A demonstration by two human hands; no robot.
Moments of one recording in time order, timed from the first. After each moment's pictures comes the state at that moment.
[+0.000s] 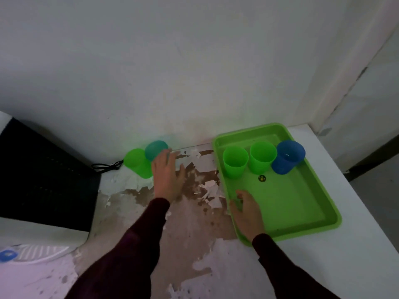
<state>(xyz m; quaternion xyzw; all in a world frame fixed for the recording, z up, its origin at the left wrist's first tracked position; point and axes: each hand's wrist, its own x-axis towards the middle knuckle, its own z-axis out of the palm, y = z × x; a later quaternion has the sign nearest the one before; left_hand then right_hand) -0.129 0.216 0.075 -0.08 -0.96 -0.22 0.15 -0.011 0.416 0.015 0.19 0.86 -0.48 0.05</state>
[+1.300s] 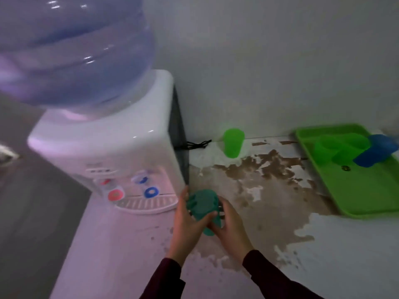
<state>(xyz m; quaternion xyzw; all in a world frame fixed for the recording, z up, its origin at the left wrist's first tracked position) 0.073 -0.067 0.082 0.08 -0.79 -0.61 -0.01 0.080 0.069 0.052 0.00 0.76 -0.64 0.05</state>
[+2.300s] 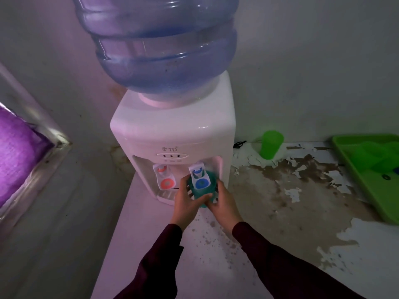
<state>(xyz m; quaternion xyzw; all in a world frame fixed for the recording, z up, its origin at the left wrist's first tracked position) 0.044 -0.198 0.080 0.07 -0.77 -0.63 0.03 0.042 -0.074 0.072 -0.04 0.80 -0.60 0.06</state>
